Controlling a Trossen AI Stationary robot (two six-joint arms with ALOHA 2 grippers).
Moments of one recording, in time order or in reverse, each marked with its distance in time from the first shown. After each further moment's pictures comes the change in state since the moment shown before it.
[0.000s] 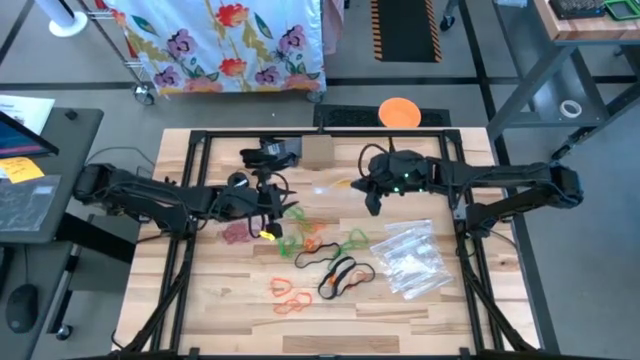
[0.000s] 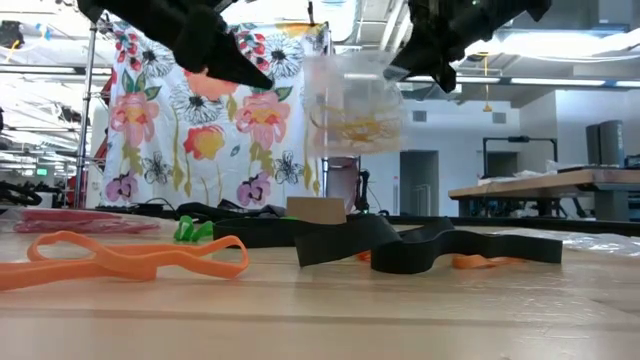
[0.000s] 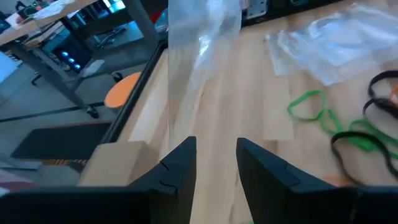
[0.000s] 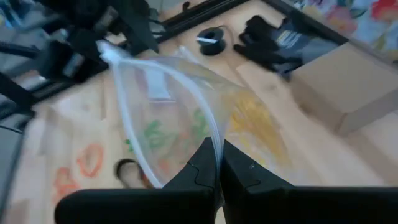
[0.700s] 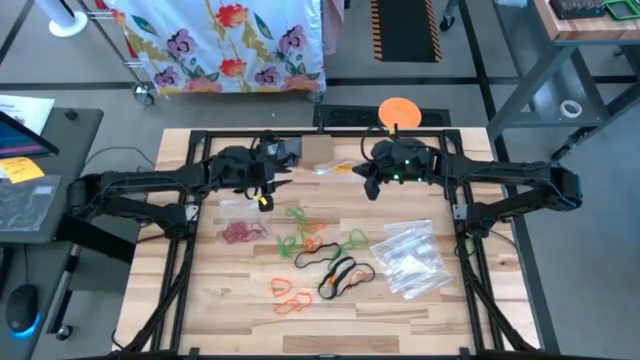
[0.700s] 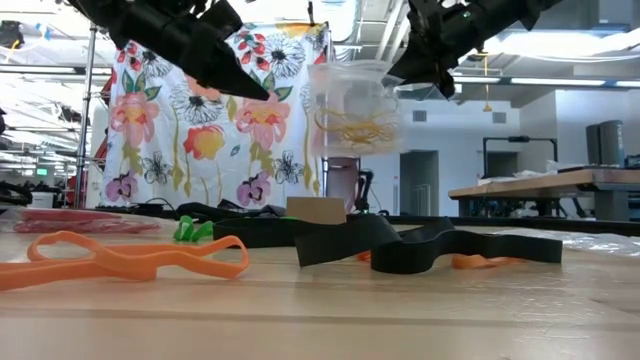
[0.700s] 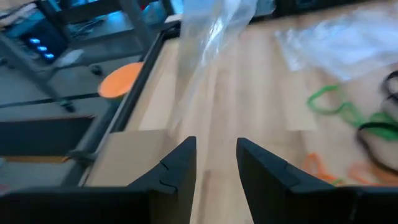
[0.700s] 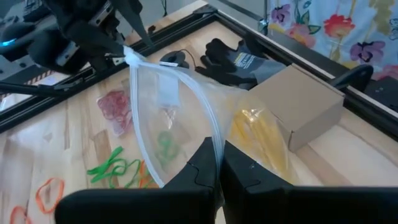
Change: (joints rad) left arm 0.386 -0.075 -0.001 -0.066 0.476 0.079; right arm -0.113 0.004 0.000 0.040 -0.002 -0.002
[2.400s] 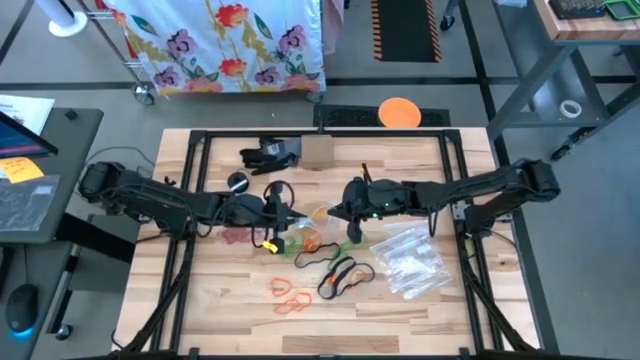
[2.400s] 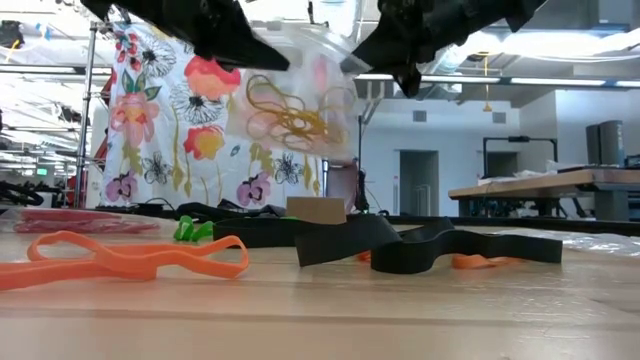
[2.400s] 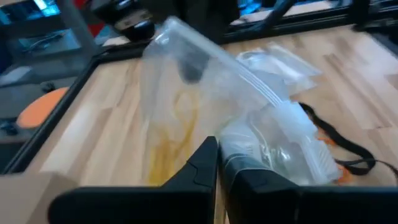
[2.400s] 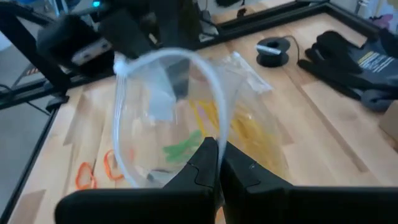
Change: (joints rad) left arm -0.453 0.158 0.034 0.150 -0.299 -0.210; right arm 0.308 0.224 0.000 0.286 0.025 -0.020
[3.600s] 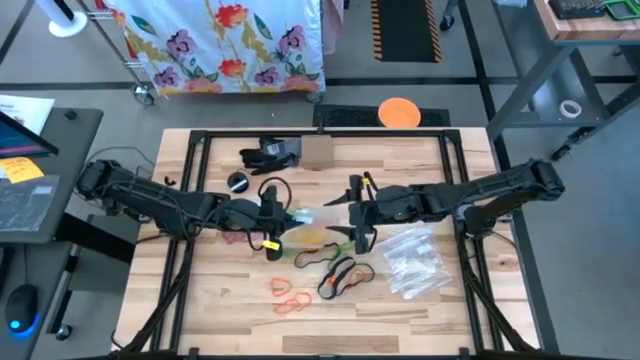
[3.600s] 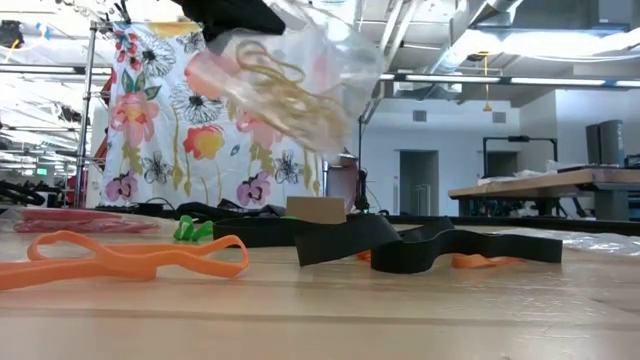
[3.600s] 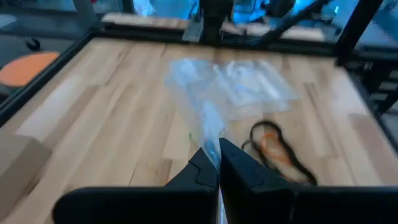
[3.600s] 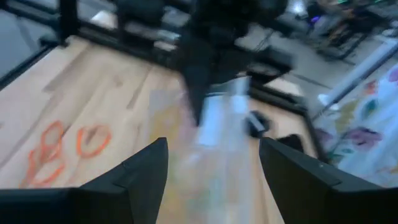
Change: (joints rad) left arm -0.084 -0.039 0.120 -0.195 -0.061 -0.280; right arm 0.139 -0.031 0.237 -0.205 0.157 -0.561
